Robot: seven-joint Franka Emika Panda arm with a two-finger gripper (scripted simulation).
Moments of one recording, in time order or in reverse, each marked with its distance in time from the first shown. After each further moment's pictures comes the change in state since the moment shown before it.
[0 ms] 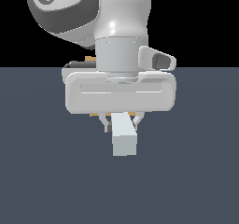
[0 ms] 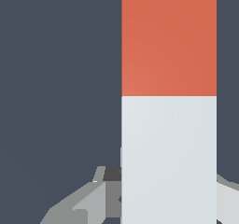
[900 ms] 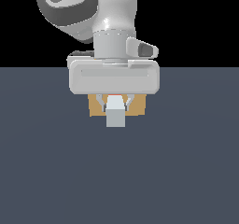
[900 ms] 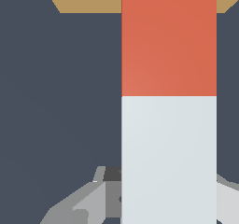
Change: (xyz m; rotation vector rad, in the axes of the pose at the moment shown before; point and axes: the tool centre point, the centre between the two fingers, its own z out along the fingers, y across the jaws) arm 0.058 -0.009 -0.022 0.001 -0.001 0.041
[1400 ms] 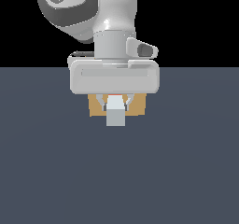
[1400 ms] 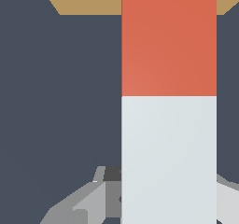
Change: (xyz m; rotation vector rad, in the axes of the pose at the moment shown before) arm 0.003 0.000 0.000 0.000 0.000 0.002
